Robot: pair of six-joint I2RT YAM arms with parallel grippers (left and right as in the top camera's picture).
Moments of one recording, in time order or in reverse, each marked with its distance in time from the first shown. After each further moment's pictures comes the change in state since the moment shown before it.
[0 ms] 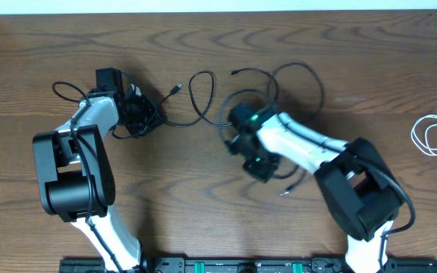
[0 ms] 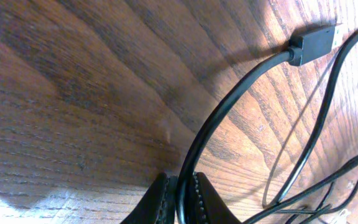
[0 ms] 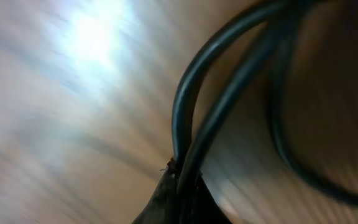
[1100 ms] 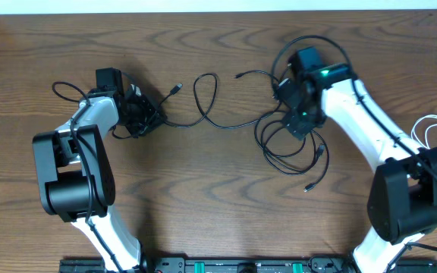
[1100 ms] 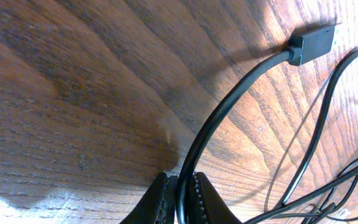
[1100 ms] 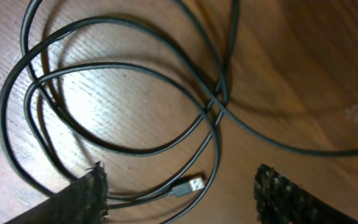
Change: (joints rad) left arm 0.000 0.000 0.000 0.000 0.000 0.000; right arm -0.324 -0.138 0.151 0.006 0.087 -0.153
